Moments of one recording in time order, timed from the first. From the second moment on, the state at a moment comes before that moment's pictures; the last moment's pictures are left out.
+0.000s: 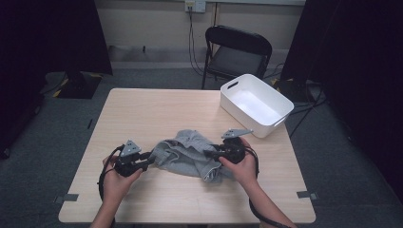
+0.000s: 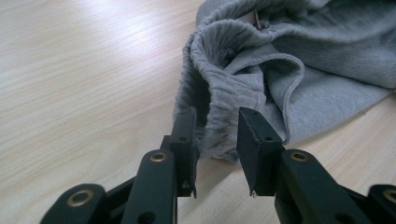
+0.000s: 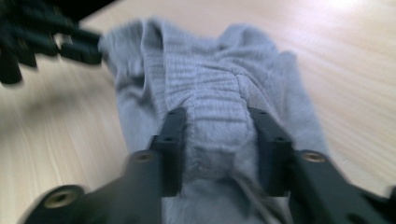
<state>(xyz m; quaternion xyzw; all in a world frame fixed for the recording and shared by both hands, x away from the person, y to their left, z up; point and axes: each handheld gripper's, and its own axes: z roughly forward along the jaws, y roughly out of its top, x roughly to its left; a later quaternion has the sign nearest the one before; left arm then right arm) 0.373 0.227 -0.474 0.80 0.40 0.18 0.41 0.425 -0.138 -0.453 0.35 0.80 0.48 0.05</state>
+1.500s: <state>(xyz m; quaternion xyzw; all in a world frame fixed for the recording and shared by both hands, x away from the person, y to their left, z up) 0.365 0.224 -0.478 0.79 0.42 0.18 0.41 0.438 -0.159 -0.458 0.39 0.78 0.49 0.09</state>
